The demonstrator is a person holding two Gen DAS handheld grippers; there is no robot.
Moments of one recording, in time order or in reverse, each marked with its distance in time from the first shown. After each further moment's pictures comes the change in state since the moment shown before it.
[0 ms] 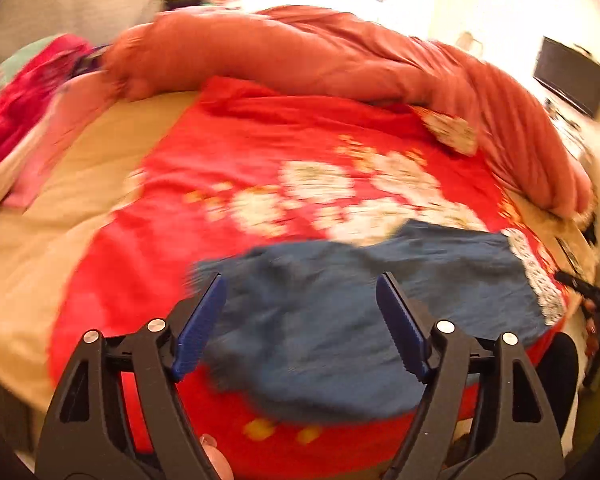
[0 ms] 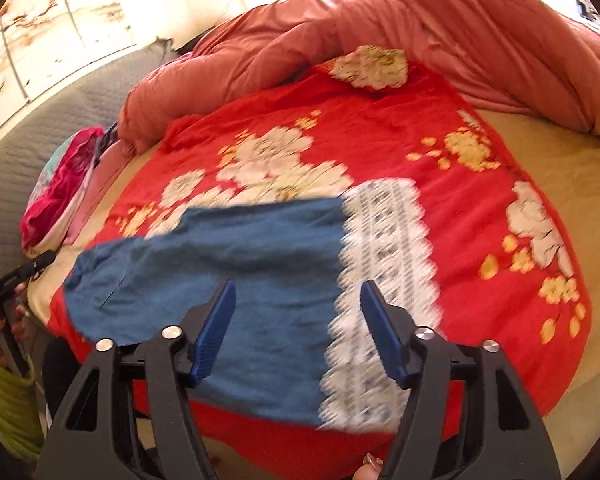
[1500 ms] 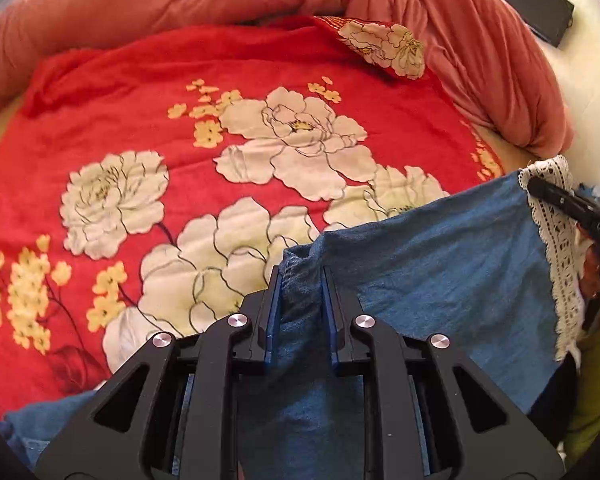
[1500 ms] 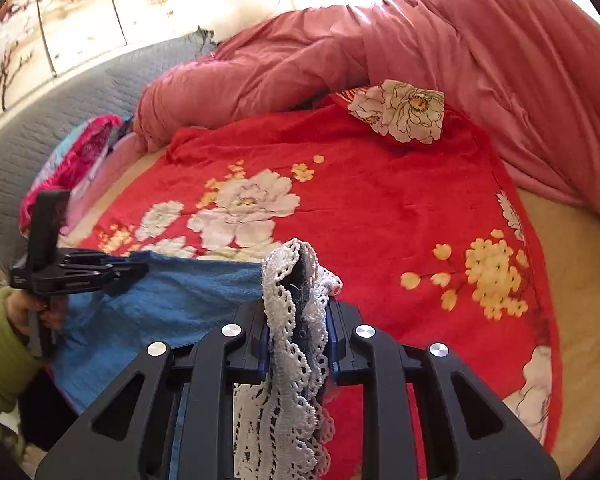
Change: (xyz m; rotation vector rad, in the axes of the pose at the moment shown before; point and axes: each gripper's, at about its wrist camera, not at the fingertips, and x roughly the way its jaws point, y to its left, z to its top) left arm 0.193 -0.127 0.057 0.173 0.228 -0.174; right arm 0.080 -0.046 0.100 -0.207 0.008 0.080
